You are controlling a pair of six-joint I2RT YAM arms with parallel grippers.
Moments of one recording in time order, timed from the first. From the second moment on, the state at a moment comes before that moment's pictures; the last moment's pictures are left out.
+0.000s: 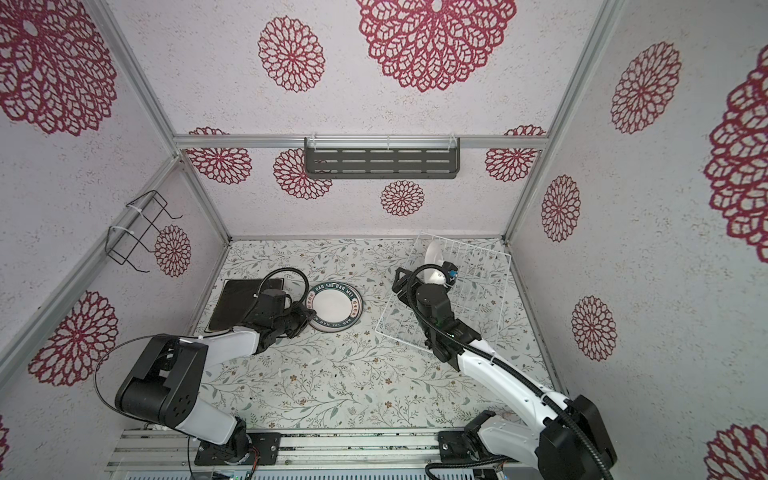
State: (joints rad) left arm -0.26 1.57 0.63 0.23 0.25 -1.03; right arm 0.63 1.14 0.77 0.11 0.34 0.99
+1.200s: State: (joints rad) left arm -0.26 1.57 0.69 0.12 0.22 -0.98; right arm 0.61 1.13 0.77 0.11 0.34 0.99
